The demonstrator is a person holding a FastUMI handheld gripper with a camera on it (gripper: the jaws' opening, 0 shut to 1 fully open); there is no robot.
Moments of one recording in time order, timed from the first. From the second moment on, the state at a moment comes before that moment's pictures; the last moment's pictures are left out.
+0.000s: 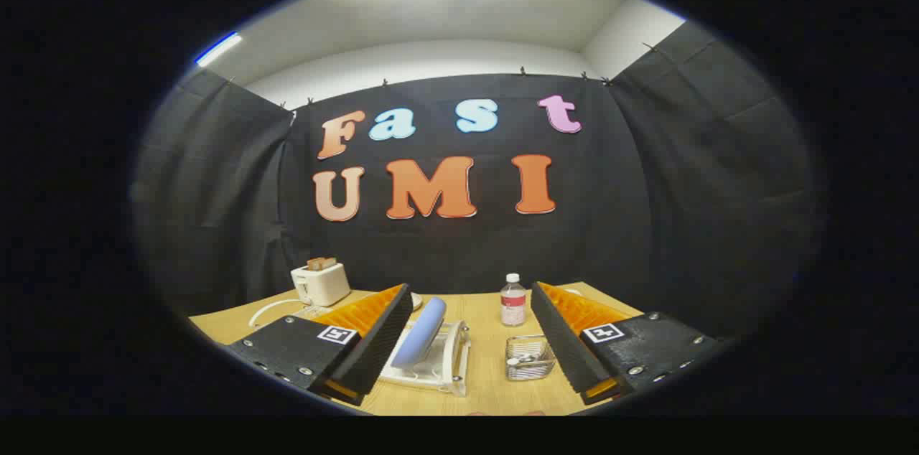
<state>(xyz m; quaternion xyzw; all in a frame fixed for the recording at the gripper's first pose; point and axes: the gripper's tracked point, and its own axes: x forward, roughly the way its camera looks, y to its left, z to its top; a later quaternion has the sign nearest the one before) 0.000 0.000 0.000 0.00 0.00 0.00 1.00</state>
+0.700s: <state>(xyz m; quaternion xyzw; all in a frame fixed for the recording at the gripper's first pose) 0.018 0.009 -0.027 0.00 0.06 0.00 1.00</state>
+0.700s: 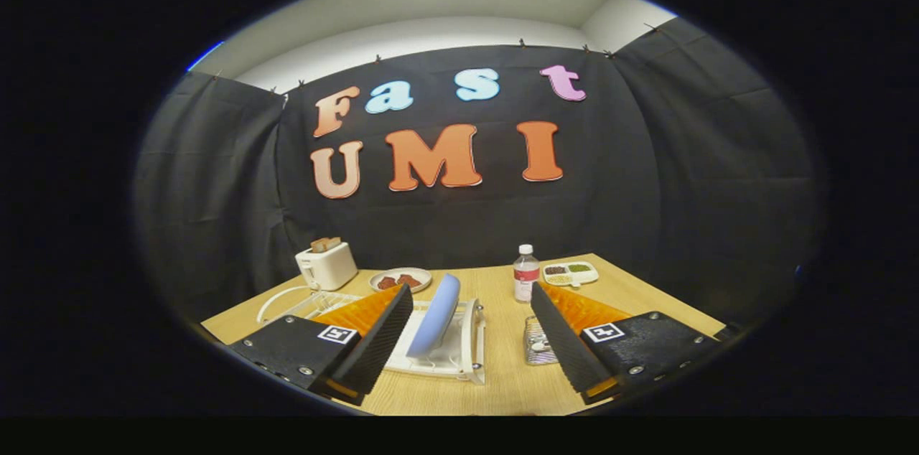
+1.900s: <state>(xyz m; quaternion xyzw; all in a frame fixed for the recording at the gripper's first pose) 0.128 0.049 -0.126 0.11 0.28 -0.02 0.95</state>
